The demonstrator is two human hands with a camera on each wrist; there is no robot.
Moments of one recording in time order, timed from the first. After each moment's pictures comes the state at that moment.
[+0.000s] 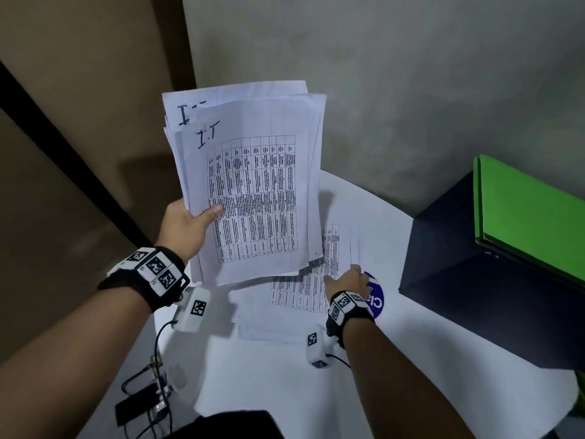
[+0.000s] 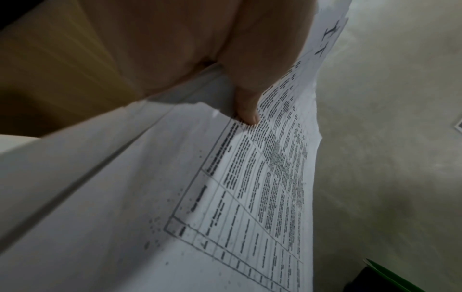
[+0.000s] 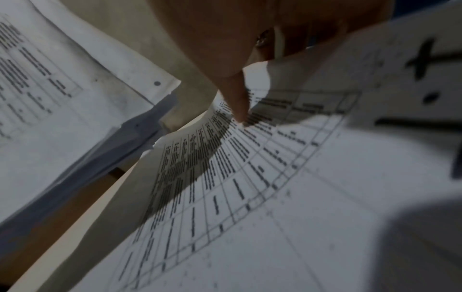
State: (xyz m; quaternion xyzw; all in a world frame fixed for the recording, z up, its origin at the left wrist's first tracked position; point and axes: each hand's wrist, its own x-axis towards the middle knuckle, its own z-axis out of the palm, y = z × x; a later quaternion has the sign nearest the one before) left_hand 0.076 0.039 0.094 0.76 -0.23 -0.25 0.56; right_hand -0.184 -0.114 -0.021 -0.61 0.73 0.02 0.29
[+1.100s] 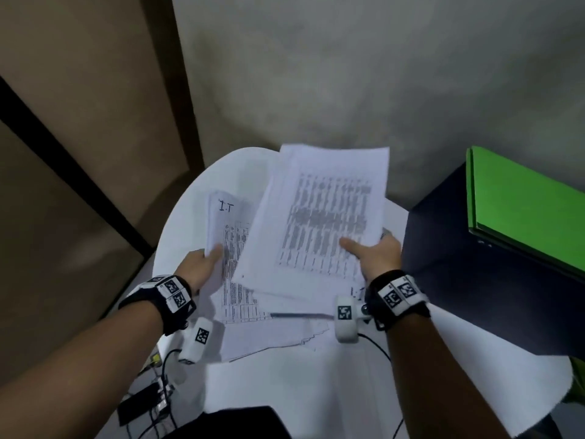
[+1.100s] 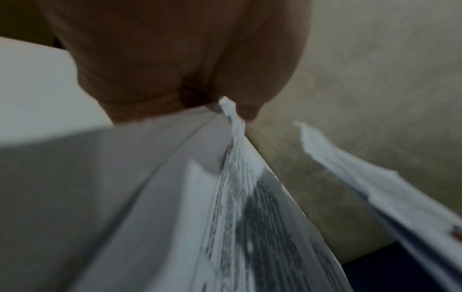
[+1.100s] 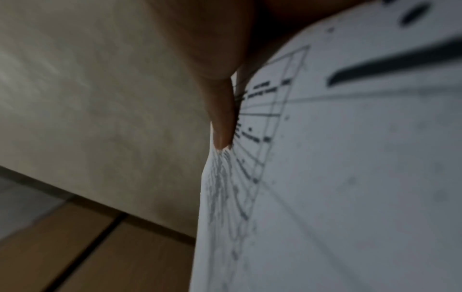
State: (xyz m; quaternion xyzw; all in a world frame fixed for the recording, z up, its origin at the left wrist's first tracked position) left_hand 0.059 0.054 0.002 0.83 -0.12 -0.45 0.32; right_hand -0.203 -0.137 0.076 -0.57 0.62 -0.25 0.48
